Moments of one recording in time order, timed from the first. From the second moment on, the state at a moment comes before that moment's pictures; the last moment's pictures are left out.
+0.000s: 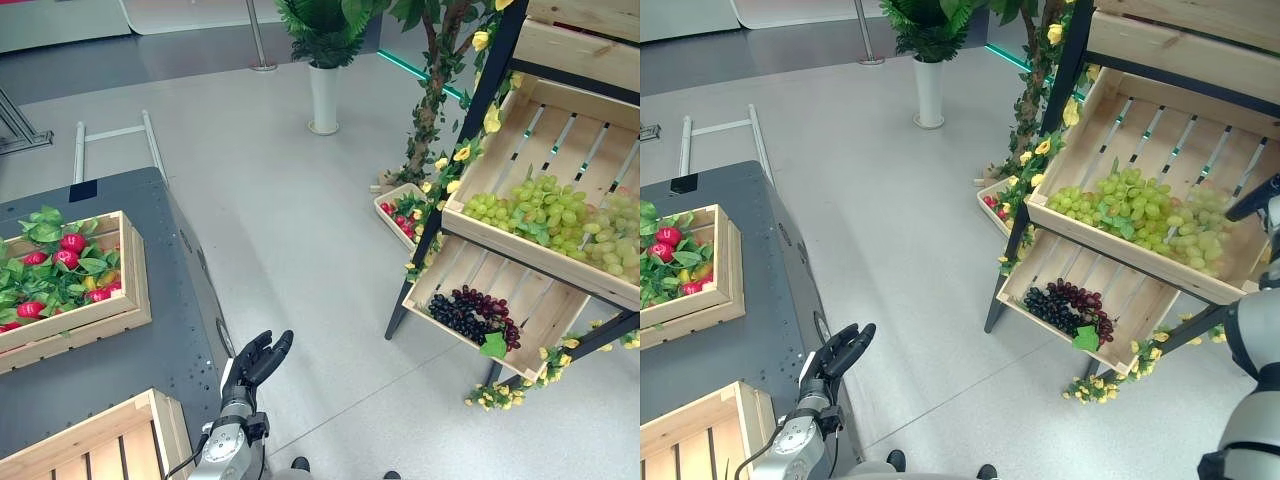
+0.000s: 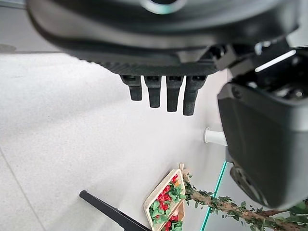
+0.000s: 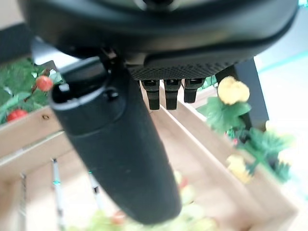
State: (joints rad) left arm 0.11 0.37 -0.39 0.53 -0.60 -0.30 0.26; right arm -1.30 -1.07 0.73 1.30 -0.07 0.37 0.11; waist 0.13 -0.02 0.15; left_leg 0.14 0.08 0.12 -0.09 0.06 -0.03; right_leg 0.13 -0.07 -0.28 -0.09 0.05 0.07
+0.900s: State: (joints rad) left arm 0.11 0.37 -0.38 0.44 -0.60 -0.29 0.23; right arm -0.89 -1.00 0.59 0.46 -0.01 0.04 -0.16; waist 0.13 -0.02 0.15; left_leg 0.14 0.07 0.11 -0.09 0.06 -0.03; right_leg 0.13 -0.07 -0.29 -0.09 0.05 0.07
